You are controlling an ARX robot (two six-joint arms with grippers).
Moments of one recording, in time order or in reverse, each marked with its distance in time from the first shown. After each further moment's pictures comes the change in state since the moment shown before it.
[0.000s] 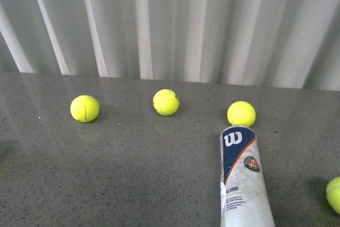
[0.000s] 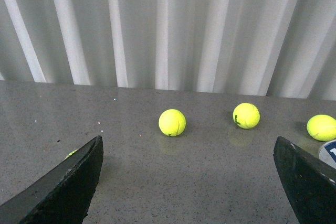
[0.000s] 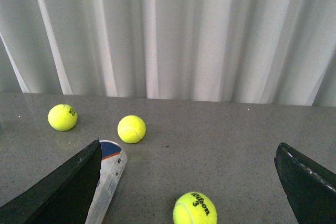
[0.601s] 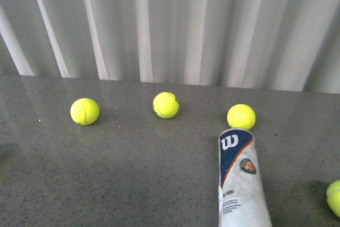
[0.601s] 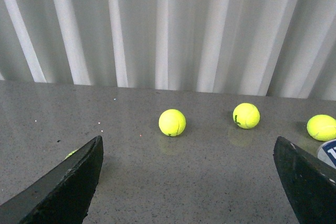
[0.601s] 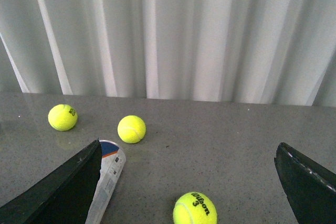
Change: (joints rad) left arm 0.000 0.000 0.000 0.000 0.000 0.000; right arm 0.000 0.000 0.000 0.000 0.000 0.000
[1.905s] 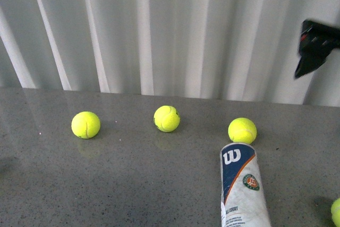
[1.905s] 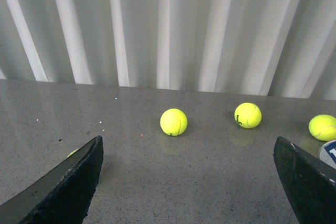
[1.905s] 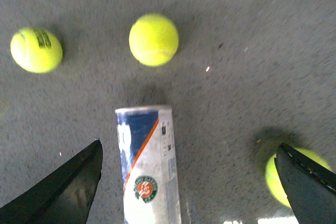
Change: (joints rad) left arm 0.000 0.000 0.000 -0.001 0.000 0.000; right arm 0.137 1.714 1.218 -0.457 0.015 0.436
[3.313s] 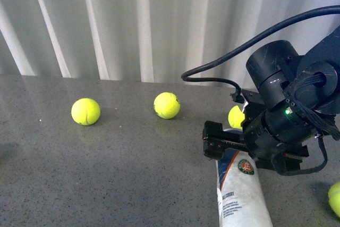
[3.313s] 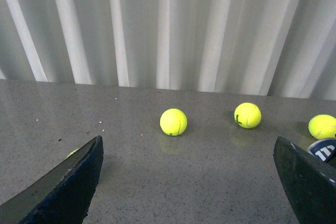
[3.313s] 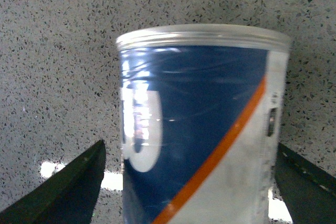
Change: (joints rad) left arm 0.000 0.000 0.000 0.000 0.000 0.000; right arm 0.180 0.417 -0.047 0.340 -0.101 -0.029
